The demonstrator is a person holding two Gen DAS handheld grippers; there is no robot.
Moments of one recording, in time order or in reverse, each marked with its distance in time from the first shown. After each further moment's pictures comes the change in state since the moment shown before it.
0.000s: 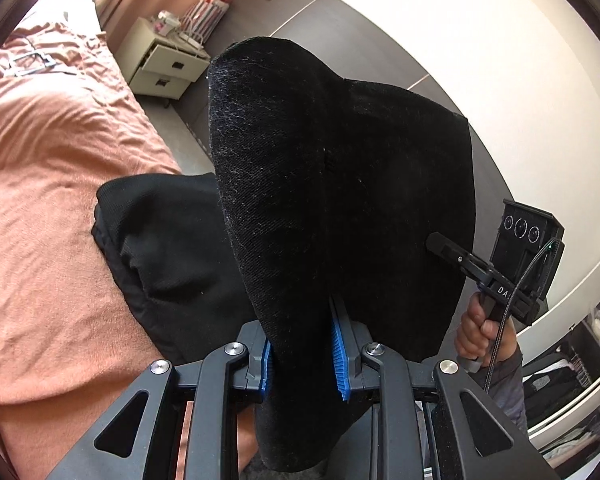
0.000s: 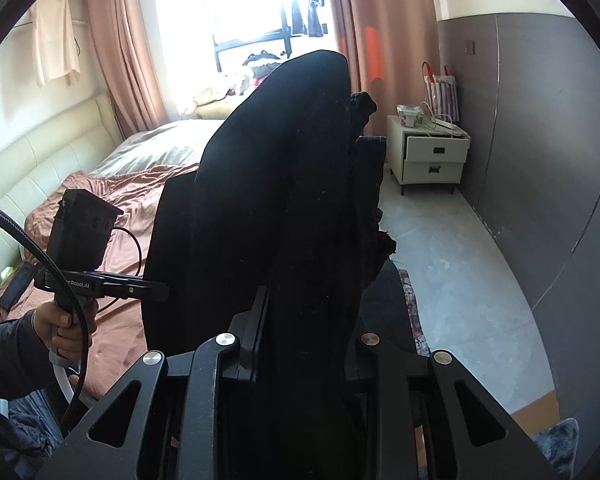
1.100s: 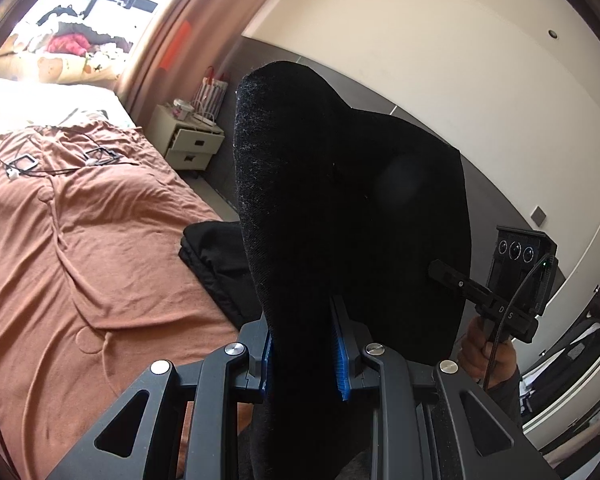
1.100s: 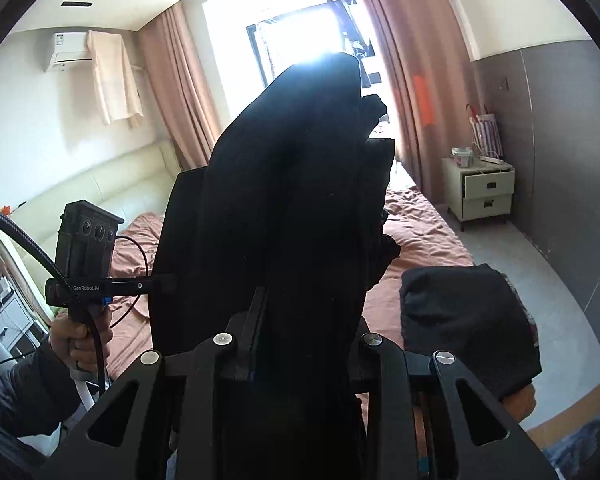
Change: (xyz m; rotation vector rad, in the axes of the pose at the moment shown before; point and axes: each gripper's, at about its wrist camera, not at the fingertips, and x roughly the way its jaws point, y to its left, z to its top) left arm -0.226 -0.096 -0.110 0.177 -0.189 0.157; right arm 0.041 -0.041 -0.010 0.026 -0.219 0.177
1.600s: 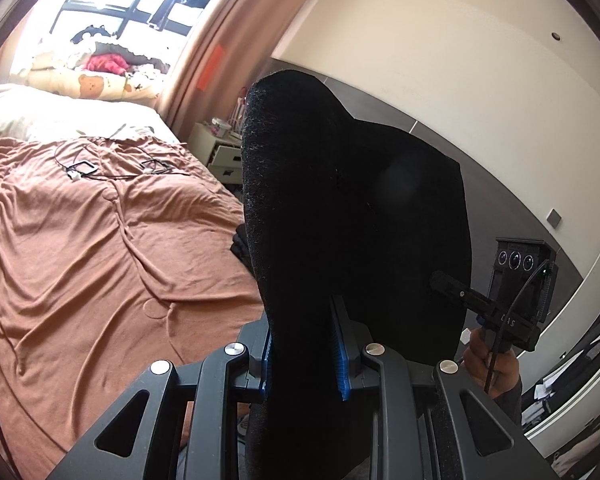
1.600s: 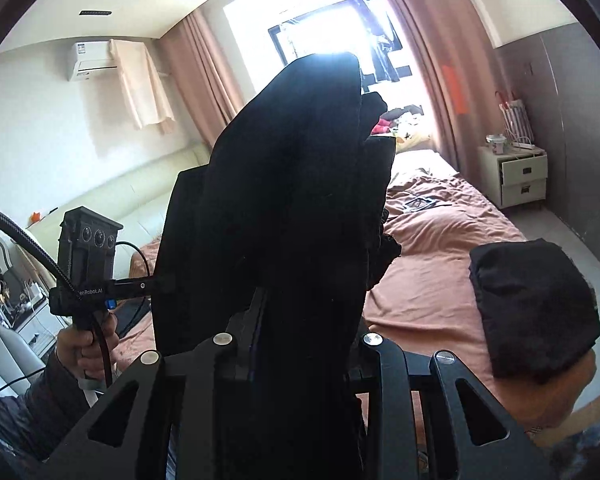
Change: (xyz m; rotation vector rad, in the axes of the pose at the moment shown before) left arm -0.118 -0.001 -0.047 0.005 -0.073 0.129; right arm 0.029 0.011 -0.018 0.049 -0.013 0.127
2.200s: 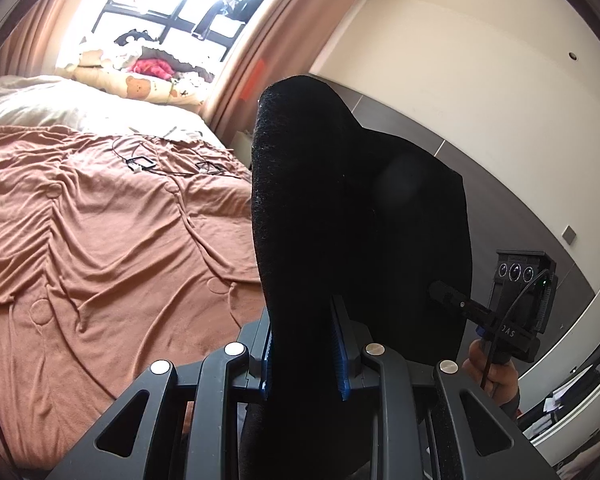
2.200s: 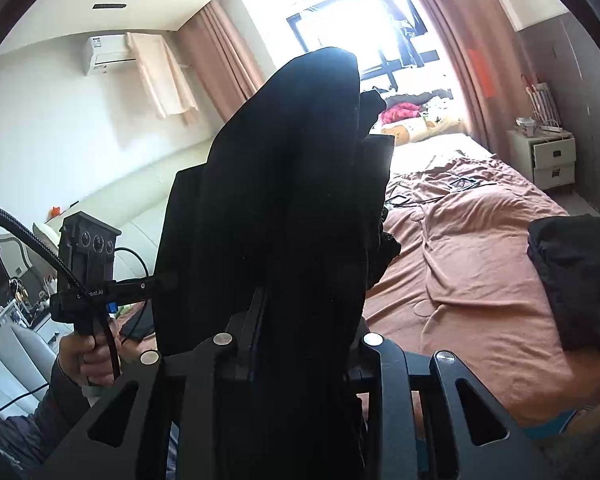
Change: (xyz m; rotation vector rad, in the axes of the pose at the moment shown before) left arm -0.110 0.032 -0.042 -0.056 -0.051 0.109; right arm 0.041 0.036 -0.015 0.028 0.028 0.093
